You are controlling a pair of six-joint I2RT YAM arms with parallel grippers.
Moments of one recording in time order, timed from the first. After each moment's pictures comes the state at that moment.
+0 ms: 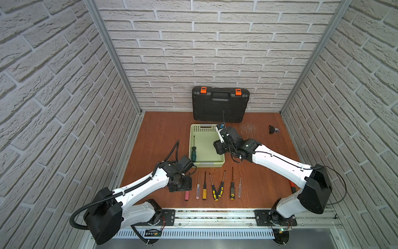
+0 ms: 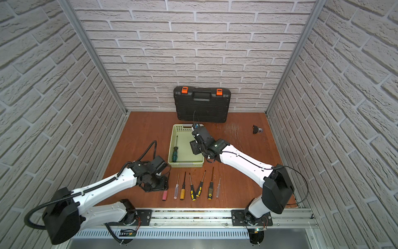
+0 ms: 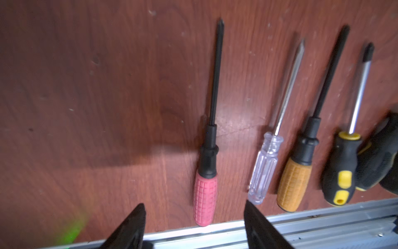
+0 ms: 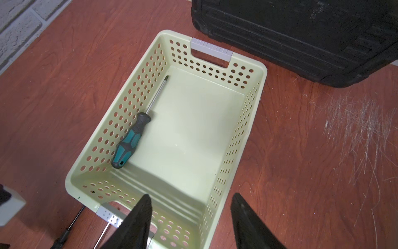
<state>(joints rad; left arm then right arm) -0.79 1.16 0.67 -0.93 0.09 -0.79 0.72 1.53 1.25 -0.52 0.23 0.30</state>
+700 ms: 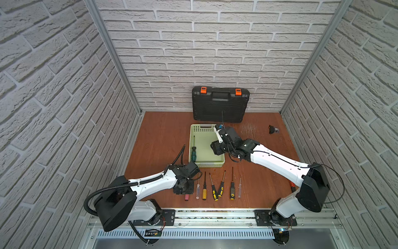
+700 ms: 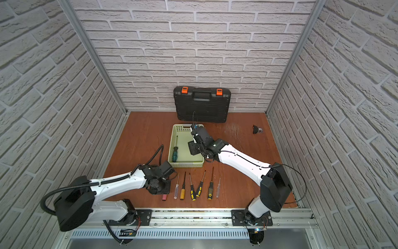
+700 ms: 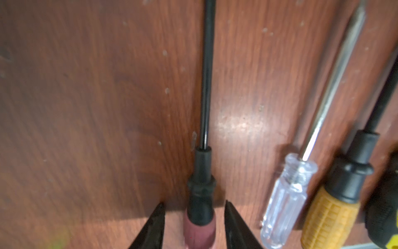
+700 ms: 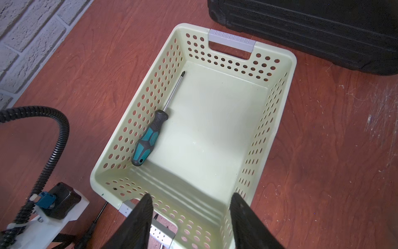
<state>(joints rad) -0.88 1.29 0.61 -0.78 0.05 -0.85 0.72 1.55 1.25 -0.50 0.13 0.36</state>
